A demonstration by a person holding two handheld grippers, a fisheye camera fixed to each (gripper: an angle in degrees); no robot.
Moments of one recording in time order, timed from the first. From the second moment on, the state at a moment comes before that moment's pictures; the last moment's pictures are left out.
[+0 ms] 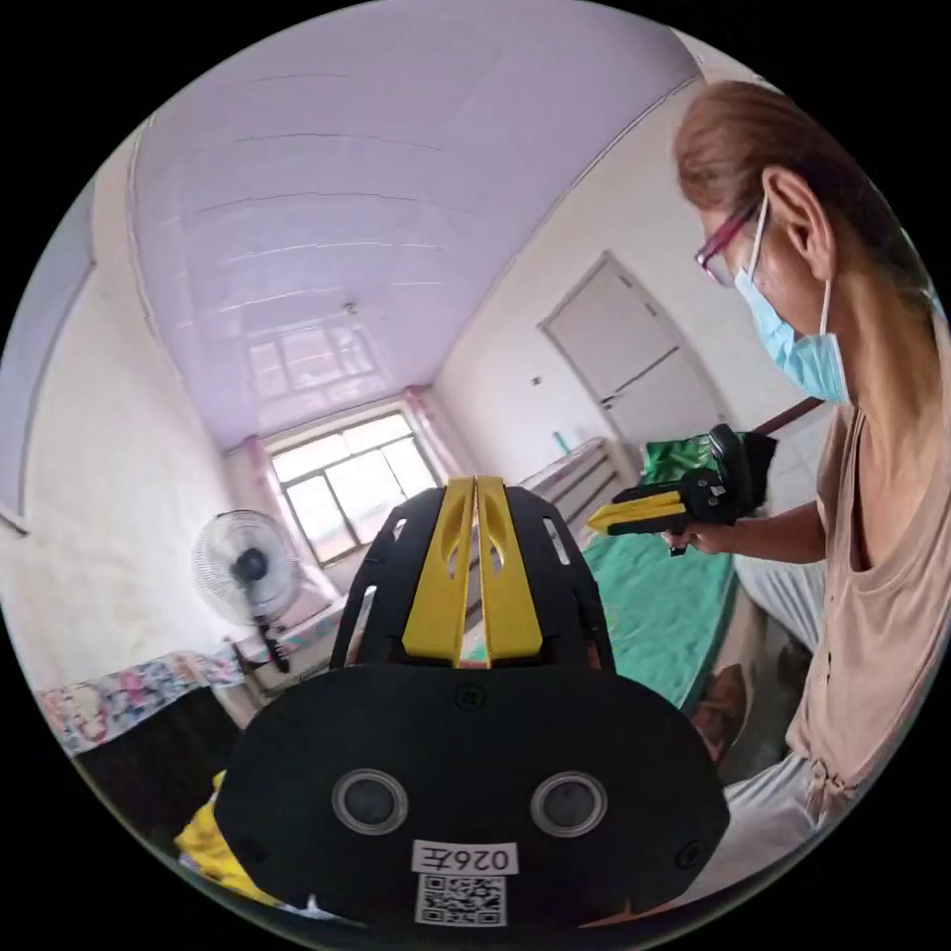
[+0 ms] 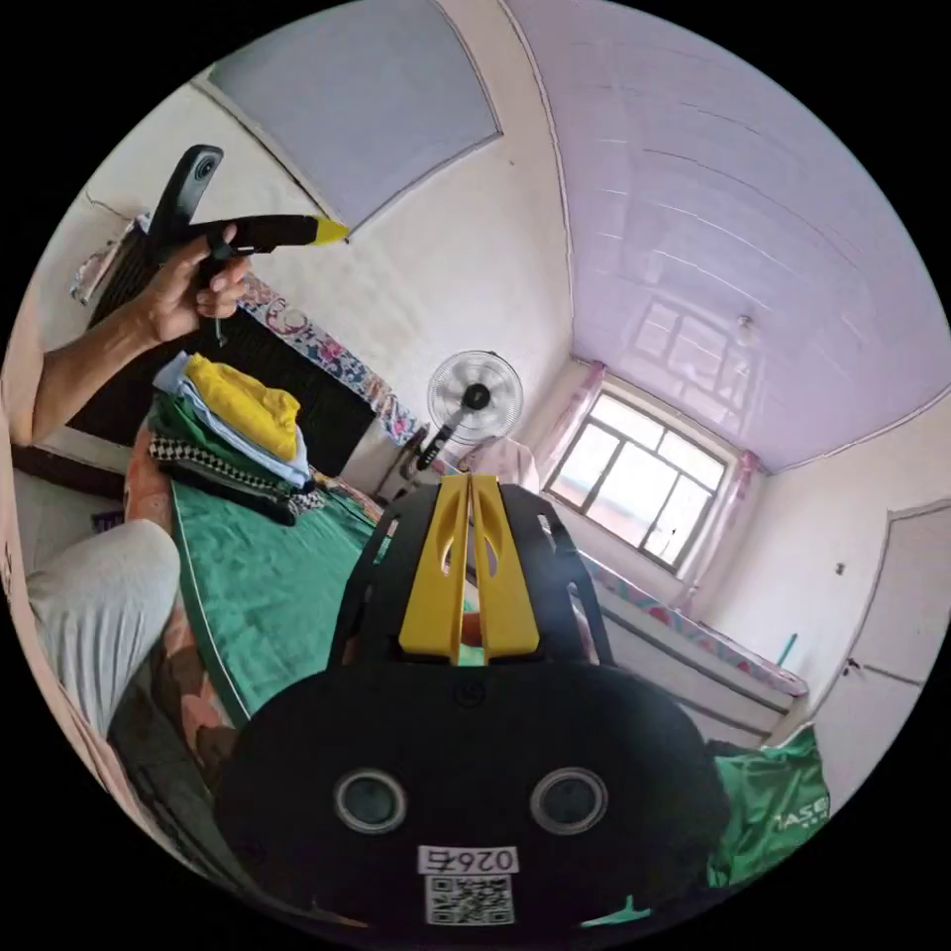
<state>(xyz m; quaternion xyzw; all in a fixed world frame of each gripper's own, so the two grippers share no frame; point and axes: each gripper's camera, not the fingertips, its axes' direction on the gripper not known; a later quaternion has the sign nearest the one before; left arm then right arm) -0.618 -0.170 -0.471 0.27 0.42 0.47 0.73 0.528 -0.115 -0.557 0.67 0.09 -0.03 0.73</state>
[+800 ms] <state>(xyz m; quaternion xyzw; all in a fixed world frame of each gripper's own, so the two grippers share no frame) 0.207 -0.082 -0.446 -0.19 0.66 0.59 0.41 1.109 0.445 -0.176 0.34 0.05 0.51 0.79</state>
